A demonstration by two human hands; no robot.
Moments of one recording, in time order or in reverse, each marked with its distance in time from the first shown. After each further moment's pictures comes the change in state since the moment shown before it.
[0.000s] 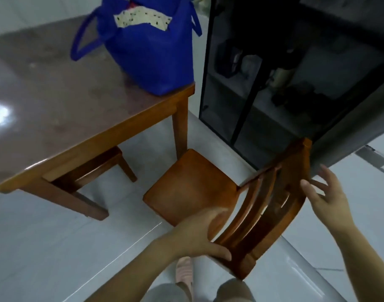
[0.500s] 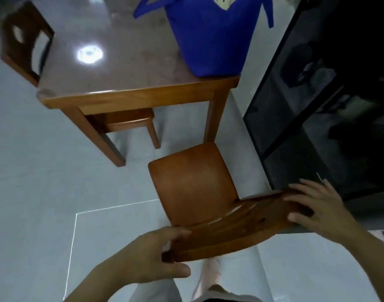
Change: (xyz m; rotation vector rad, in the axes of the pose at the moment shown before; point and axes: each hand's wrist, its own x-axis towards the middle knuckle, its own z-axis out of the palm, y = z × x) left_hand -0.002 0.069 0.085 -0.171 0.305 -0.350; right_hand 0.184 0.030 -0.035 -0.815 -0.717 -0.928
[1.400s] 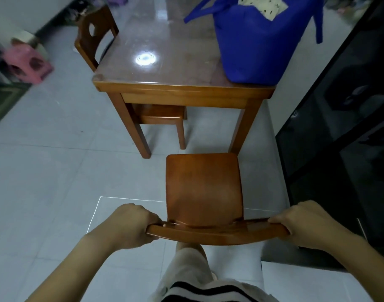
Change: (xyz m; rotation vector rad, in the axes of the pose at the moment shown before) left_hand -0.001 -0.037 0.029 0.680 0.343 -0.167; right_hand 0.044 -0.029 -0.002 -0.419 -0.262 -0.627
